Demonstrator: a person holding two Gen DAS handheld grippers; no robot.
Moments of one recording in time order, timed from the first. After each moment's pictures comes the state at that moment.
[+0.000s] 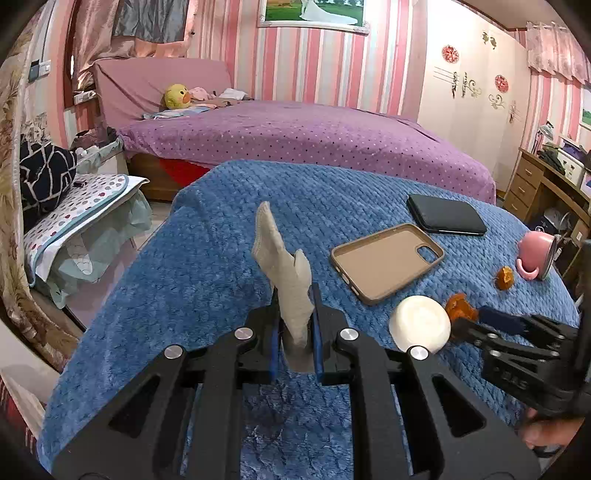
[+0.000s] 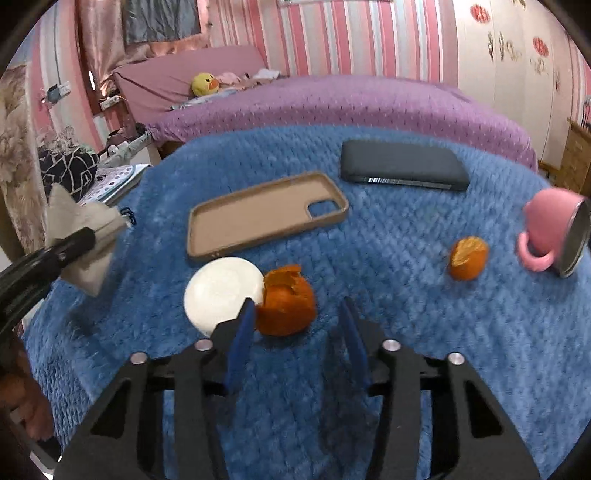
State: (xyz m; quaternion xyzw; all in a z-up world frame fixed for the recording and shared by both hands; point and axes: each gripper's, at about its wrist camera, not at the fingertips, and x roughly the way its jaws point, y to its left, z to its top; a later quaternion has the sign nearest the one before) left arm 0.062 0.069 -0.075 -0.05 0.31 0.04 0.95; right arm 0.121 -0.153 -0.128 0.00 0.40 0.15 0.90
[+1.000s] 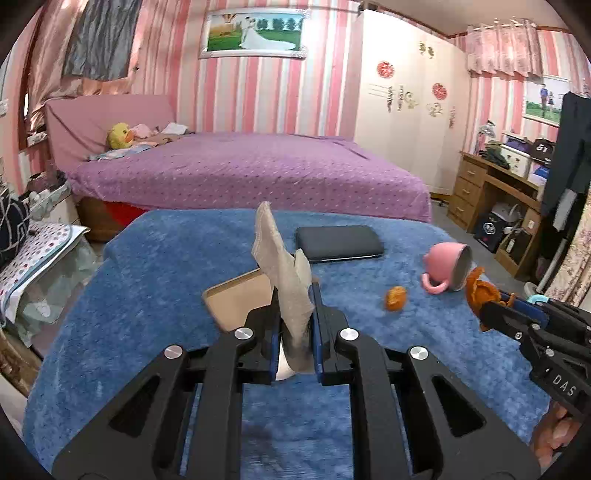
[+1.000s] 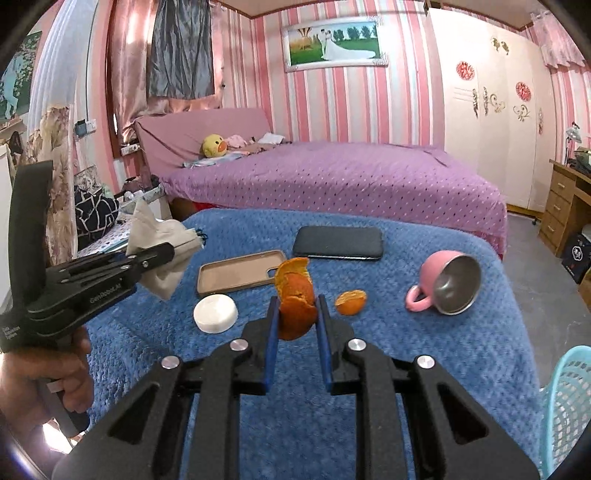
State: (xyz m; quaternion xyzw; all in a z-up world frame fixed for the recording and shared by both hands) left arm 0.034 -0.034 -0.021 -0.03 0.25 -0.07 0.96; right arm 0.015 -0.262 -0.023 -0.01 0.25 0.16 0.95
